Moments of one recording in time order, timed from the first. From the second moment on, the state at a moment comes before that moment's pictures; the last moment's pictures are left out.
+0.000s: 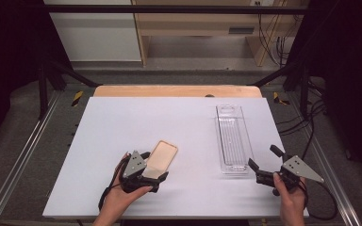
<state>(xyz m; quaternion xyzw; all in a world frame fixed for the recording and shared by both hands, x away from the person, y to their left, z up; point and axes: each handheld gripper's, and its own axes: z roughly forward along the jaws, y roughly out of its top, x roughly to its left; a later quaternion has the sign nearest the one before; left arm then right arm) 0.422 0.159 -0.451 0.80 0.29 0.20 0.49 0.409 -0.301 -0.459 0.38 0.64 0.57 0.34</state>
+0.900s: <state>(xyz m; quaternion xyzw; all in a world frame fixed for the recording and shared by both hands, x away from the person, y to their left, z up) 0.426 0.183 -0.458 0.81 0.35 0.18 0.43 0.409 -0.301 -0.459 0.38 0.64 0.57 0.34</state>
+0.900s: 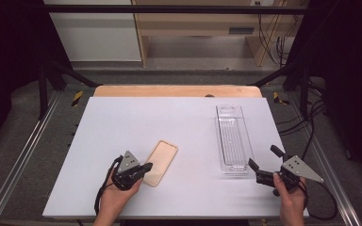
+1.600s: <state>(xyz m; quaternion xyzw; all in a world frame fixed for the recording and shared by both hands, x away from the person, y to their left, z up) 0.430 0.189 -0.475 0.83 0.37 0.17 0.38 0.410 -0.299 -0.460 0.38 0.65 0.56 0.34</state>
